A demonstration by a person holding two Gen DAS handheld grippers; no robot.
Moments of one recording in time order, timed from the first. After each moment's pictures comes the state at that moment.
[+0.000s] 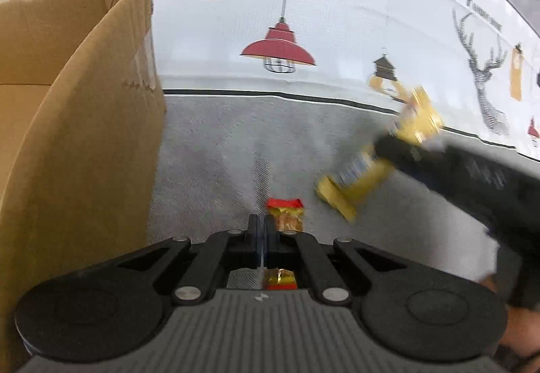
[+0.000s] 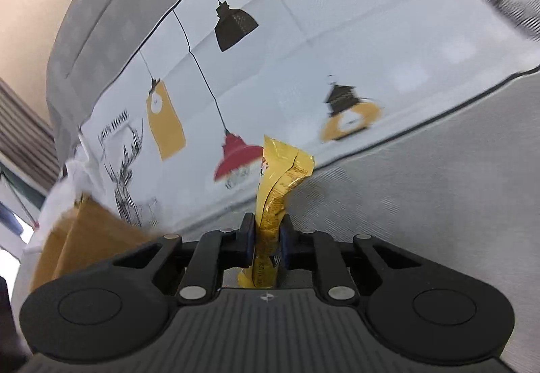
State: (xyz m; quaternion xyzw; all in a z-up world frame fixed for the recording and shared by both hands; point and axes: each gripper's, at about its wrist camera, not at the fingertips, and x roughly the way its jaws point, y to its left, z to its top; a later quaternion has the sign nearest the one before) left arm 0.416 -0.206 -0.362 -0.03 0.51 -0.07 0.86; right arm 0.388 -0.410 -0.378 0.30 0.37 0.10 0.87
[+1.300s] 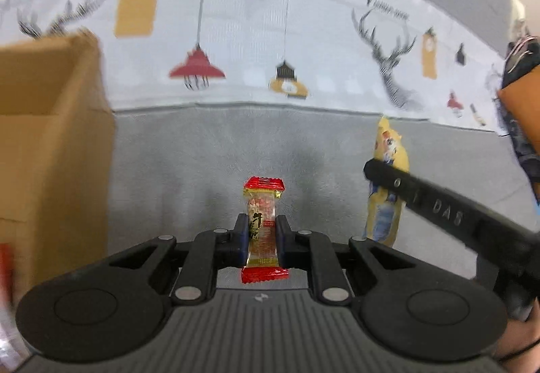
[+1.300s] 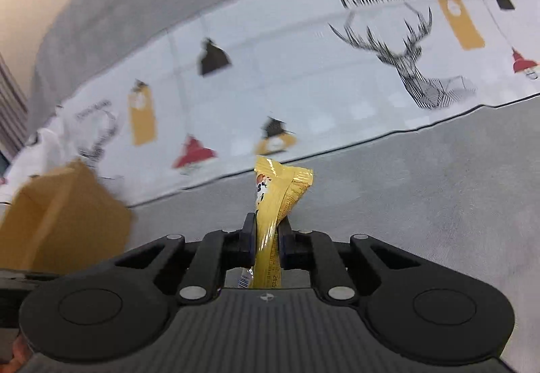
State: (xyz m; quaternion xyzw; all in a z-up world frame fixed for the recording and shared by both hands) left arm 0.343 -0.219 -0.285 -0.02 0.48 -0.17 0.86; right arm 0.286 -0.427 -0.308 0.18 0.35 0.02 0.92
